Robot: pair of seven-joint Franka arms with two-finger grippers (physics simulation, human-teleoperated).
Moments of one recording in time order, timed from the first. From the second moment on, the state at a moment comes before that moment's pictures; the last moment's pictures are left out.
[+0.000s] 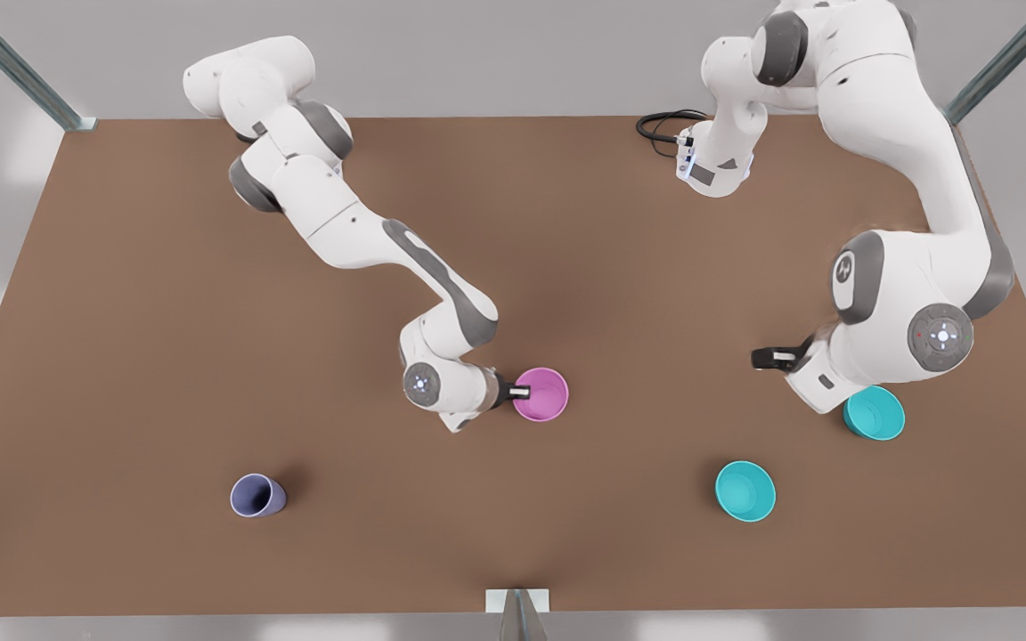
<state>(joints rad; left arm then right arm) -0.26 0.54 0.27 -1.21 -0.17 1.50 0.00 0.44 1.07 0.30 -1.12 0.34 2.25 0.52</state>
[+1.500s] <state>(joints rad) -0.15 0.96 0.18 -1.18 -0.56 2.17 0.18 -0.14 0.21 0.23 -1.34 -0.16 1.17 0.24</state>
